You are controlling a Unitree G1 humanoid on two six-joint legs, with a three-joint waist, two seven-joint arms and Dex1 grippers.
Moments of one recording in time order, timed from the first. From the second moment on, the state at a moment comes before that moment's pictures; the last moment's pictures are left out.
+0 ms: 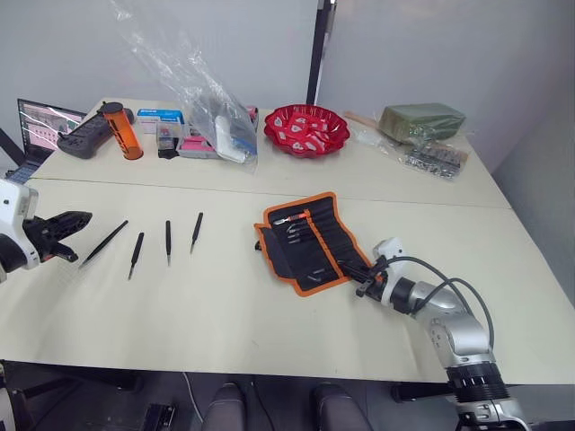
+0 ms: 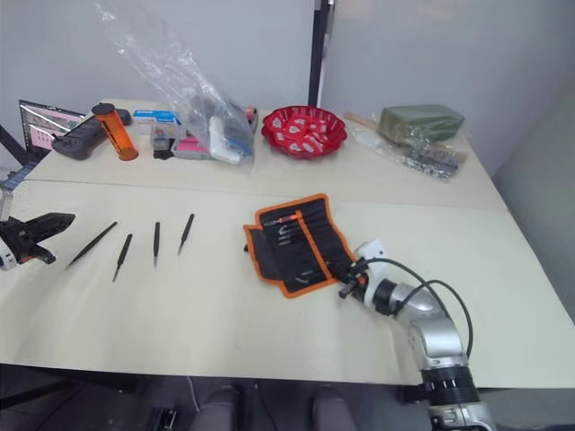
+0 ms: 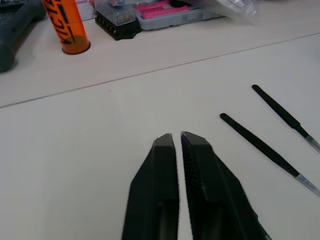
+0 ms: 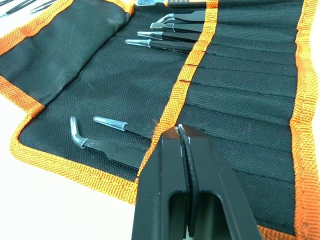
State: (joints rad) left arm -0.38 1.00 0.41 0.60 -0.37 0.30 -0.98; right arm -0.24 -0.39 0.01 0.06 0.30 0.35 0.76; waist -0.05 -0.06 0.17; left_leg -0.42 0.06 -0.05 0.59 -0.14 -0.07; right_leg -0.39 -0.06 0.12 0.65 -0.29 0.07
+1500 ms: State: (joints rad) left arm -0.06 0.90 0.55 0.30 -0.43 0.48 -0.84; right arm -0.22 -0.40 0.03 0.02 0.30 0.38 0.75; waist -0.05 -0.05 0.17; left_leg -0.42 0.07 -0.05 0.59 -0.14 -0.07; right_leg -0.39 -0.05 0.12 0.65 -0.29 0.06
